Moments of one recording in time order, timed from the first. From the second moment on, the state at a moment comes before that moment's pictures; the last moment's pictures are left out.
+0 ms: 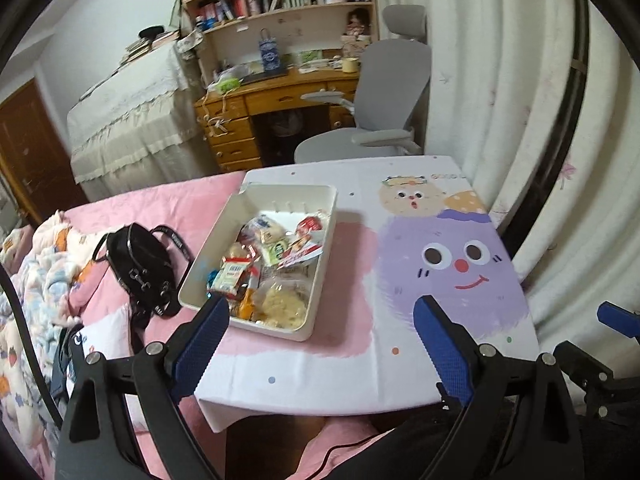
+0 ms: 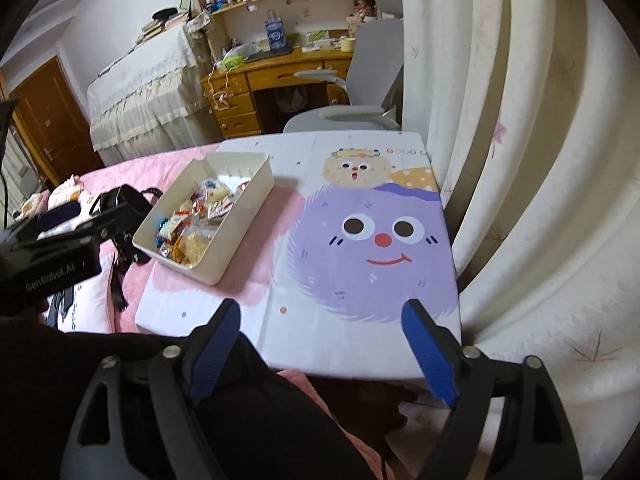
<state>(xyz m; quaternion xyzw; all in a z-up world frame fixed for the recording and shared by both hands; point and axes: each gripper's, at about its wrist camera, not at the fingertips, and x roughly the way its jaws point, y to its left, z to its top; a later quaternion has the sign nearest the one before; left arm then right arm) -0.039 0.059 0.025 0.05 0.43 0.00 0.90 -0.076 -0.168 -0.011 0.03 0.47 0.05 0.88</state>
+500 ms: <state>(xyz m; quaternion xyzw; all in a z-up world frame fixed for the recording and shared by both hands) -0.038 0.033 -0.005 0.04 0.43 0.01 0.90 -0.059 -0.175 -0.038 0.05 0.50 0.03 0.86</state>
